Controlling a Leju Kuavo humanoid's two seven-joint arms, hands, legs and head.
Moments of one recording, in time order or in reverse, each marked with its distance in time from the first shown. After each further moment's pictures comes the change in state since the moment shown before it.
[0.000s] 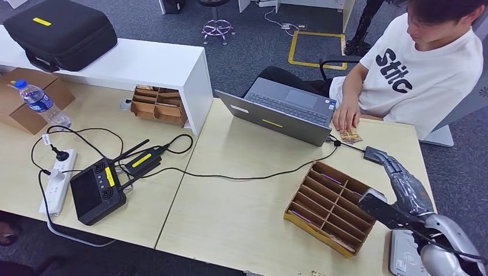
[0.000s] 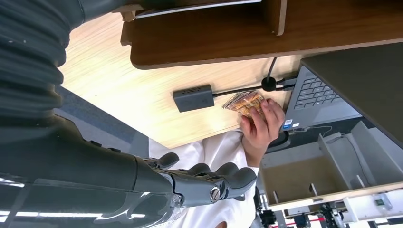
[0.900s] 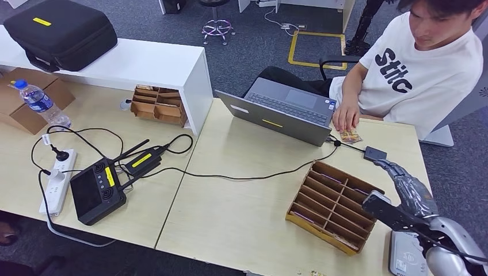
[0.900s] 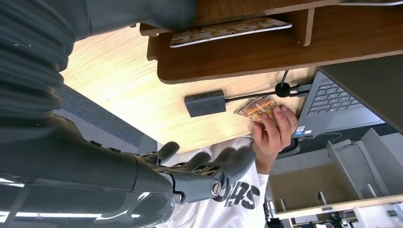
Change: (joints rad) left arm 0.001 0.005 0.001 0.000 0.000 0.000 0.000; right arm 0.013 -0.016 -0.017 0.000 -0.005 0.027 0.007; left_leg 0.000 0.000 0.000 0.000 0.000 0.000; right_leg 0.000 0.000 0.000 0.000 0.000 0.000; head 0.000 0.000
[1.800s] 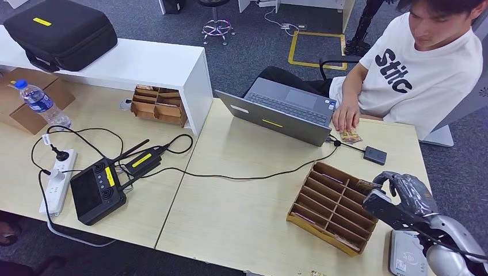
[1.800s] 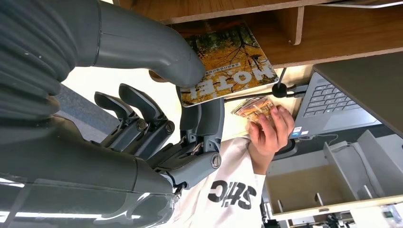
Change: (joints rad) left arm 0.000 0.003 0.000 0.000 -0.003 -0.001 -0.003; right arm -0.012 -0.002 0.006 0.008 -0.011 0.012 -0.010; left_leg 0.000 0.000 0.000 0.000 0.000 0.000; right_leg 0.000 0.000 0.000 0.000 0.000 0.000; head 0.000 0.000
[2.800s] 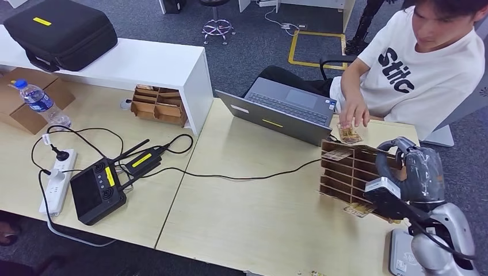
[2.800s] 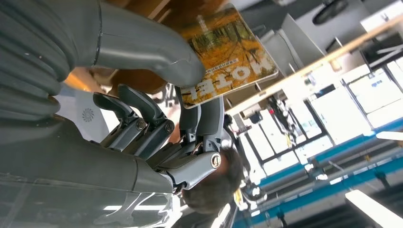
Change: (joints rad) left arm -0.013 -0.012 0.000 0.000 -0.030 -0.003 0.003; right arm -0.024 0.142 -0.058 -0.153 0.055 -0.312 -0.112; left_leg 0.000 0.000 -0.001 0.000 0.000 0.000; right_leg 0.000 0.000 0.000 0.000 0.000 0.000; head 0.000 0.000
